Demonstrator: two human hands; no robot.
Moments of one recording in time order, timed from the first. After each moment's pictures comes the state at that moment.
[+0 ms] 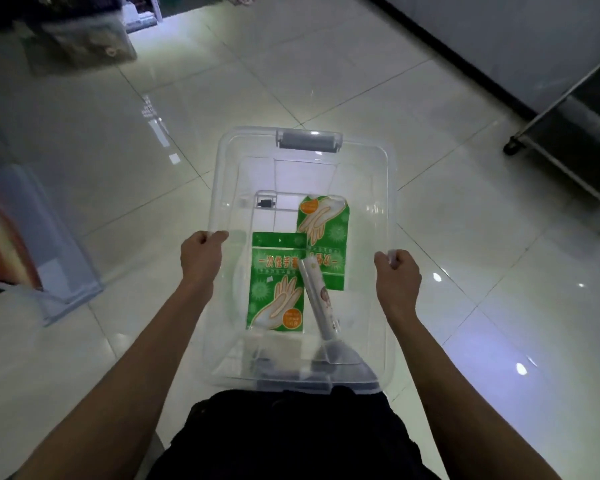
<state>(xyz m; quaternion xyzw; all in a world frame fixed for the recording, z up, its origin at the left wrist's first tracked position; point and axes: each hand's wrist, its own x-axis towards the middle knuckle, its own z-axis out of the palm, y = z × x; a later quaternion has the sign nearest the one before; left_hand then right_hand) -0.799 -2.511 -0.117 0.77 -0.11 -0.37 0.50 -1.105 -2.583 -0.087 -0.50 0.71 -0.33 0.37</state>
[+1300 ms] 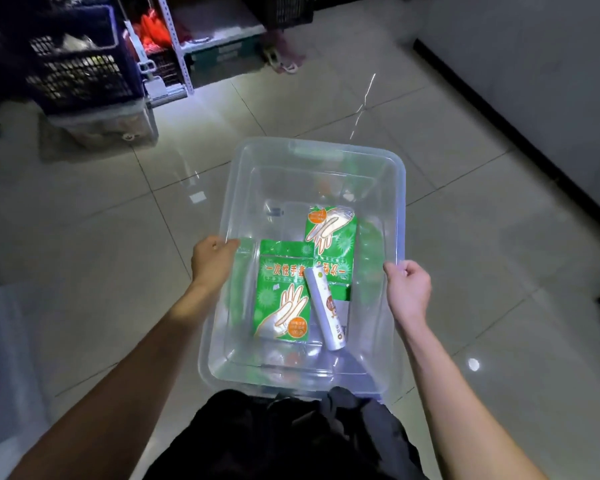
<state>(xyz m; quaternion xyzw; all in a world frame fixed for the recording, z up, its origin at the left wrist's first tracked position) -0.400 -3.276 -0.121 0.81 -0.10 -0.31 0.49 -0.695 -3.386 -0.093 -0.50 0.70 -0.30 0.40</state>
